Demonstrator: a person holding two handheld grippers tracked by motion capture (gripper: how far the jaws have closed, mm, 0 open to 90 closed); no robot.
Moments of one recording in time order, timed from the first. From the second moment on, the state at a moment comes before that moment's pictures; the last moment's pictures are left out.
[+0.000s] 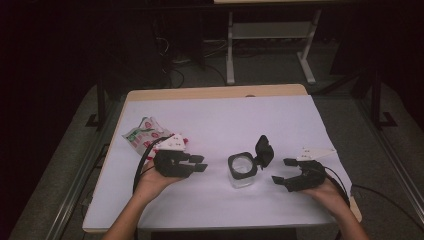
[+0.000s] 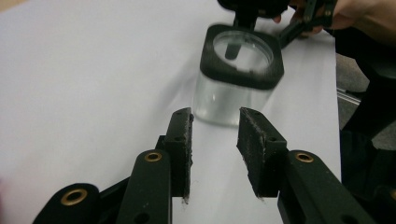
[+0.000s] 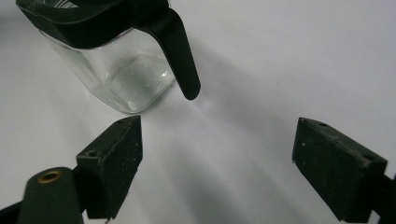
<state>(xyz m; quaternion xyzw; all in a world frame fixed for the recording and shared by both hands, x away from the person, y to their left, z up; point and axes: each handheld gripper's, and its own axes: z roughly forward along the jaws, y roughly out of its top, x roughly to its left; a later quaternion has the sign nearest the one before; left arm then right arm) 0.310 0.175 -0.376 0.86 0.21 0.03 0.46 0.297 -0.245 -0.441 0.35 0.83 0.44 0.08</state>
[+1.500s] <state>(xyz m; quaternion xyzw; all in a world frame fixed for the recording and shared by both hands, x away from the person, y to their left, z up) 0.292 0.345 -0.398 0.80 0.36 0.12 0.46 0.298 -0.246 -0.441 0.34 0.83 0.44 0.09</state>
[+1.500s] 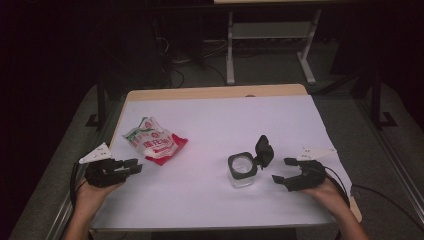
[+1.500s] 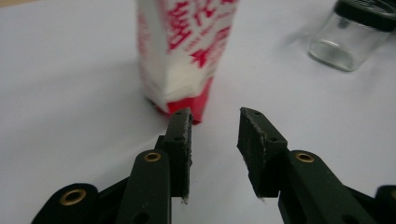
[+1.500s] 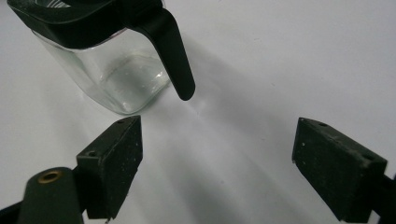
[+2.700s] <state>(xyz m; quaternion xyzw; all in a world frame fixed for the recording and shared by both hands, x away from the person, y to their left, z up) 0.343 0.317 -0.395 0.79 0.34 0.17 0.48 0.302 -0.245 -0.440 0.34 0.83 0.44 0.09</state>
